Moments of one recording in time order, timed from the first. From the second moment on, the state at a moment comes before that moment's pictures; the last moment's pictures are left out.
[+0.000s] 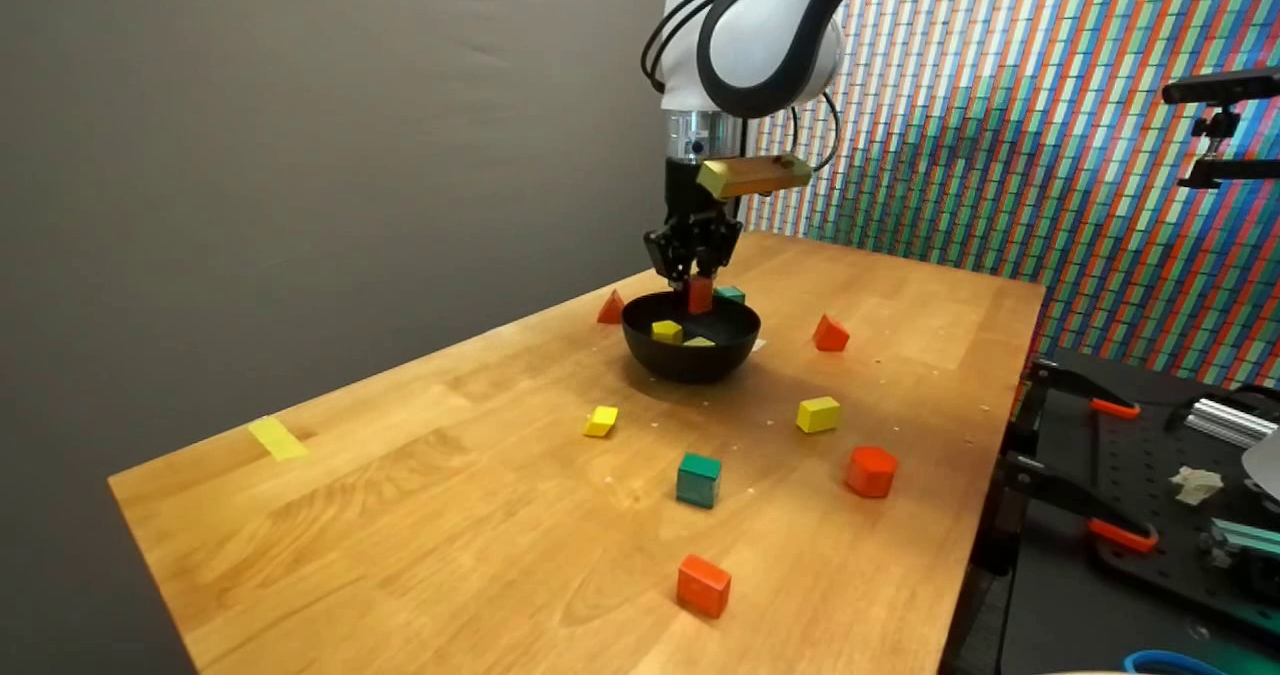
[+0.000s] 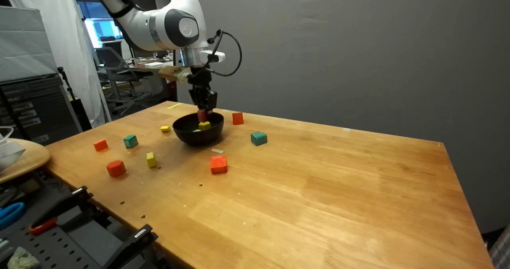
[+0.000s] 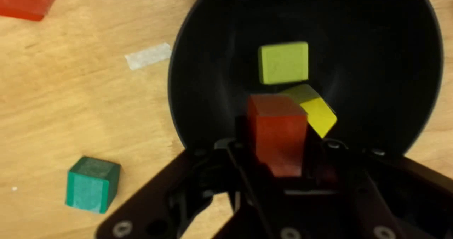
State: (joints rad) arm 0.20 0.46 -0.03 -2.06 -0.03 2.52 0.43
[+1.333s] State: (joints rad) arm 0.32 0.57 -0.17 -1.93 -0.20 2.82 0.49
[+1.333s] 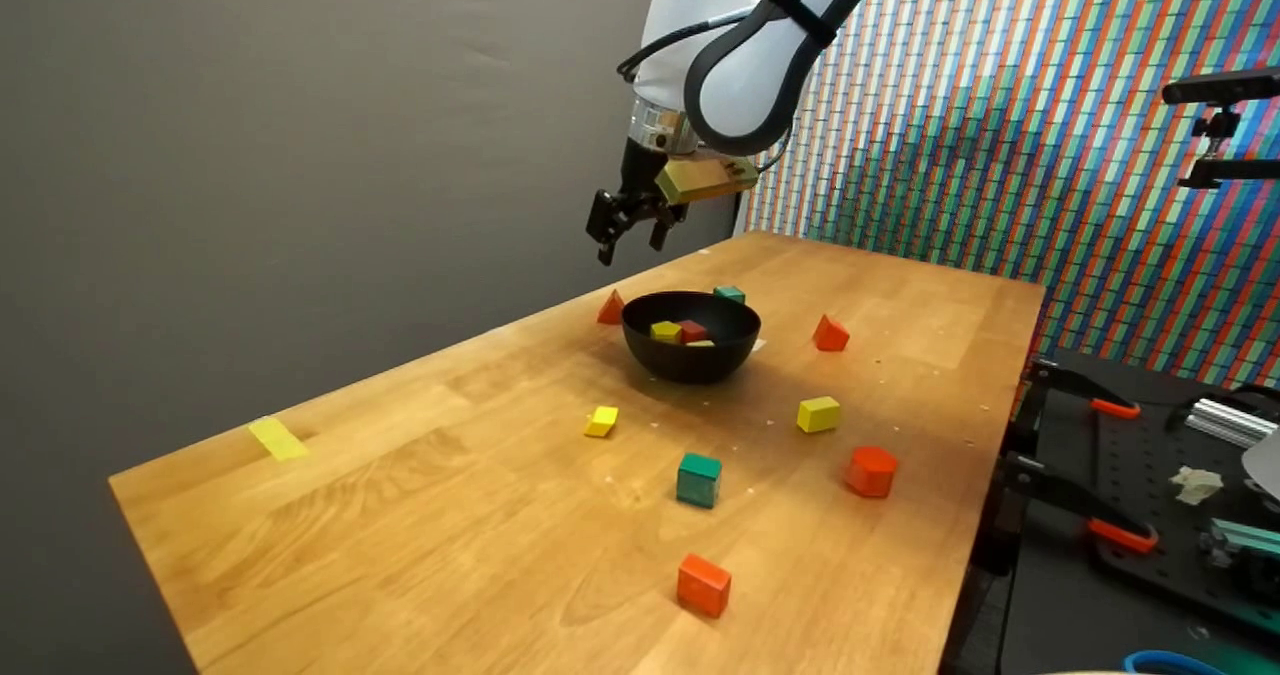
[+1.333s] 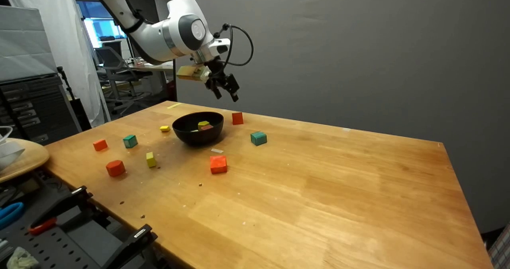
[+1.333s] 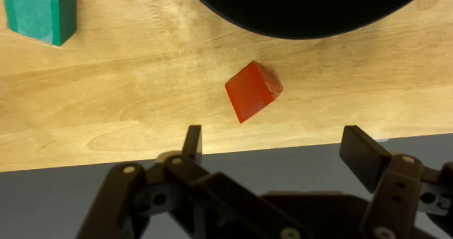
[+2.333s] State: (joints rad) arm 0.29 0.88 -0.15 -1.58 -0.13 2.62 0.49
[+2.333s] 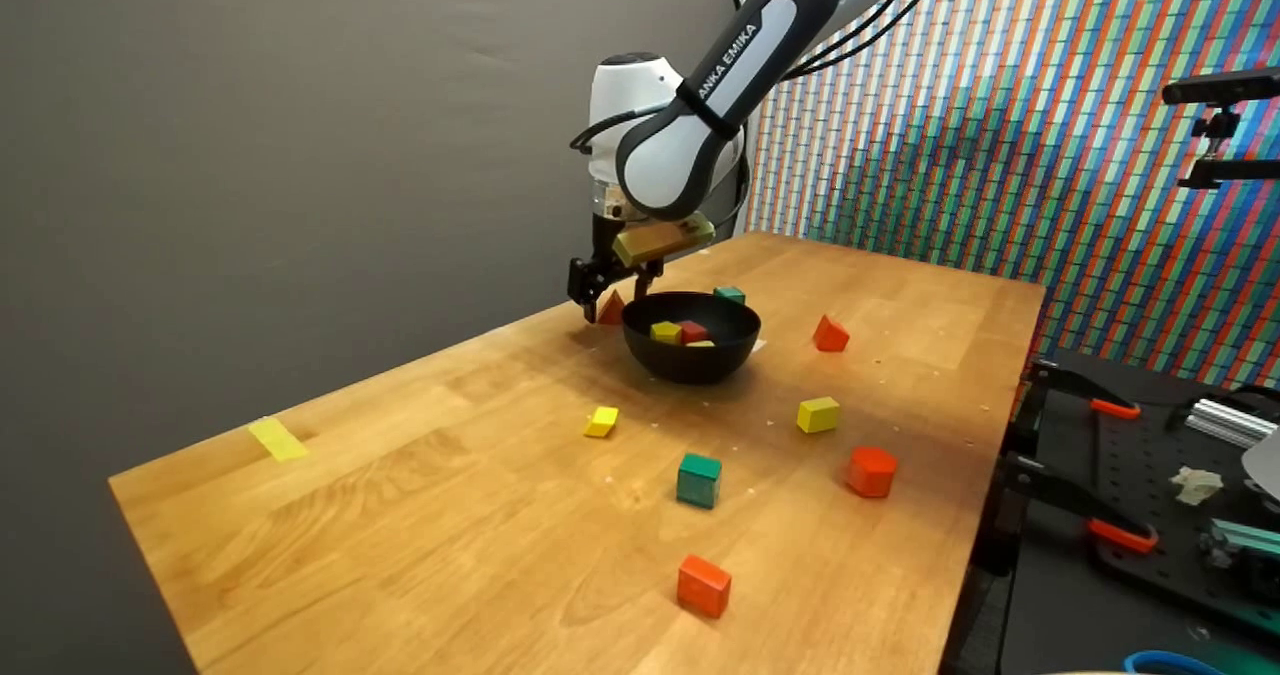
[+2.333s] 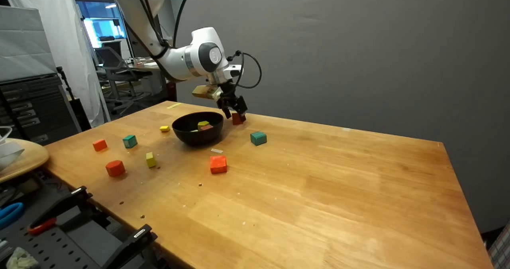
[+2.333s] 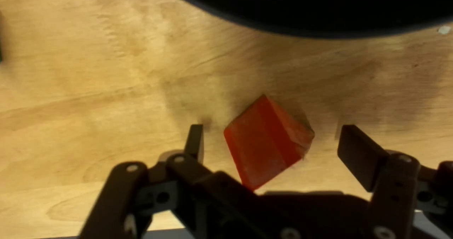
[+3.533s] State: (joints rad) arm 0.33 0.64 -0.15 -1.76 -0.12 2.66 0.48
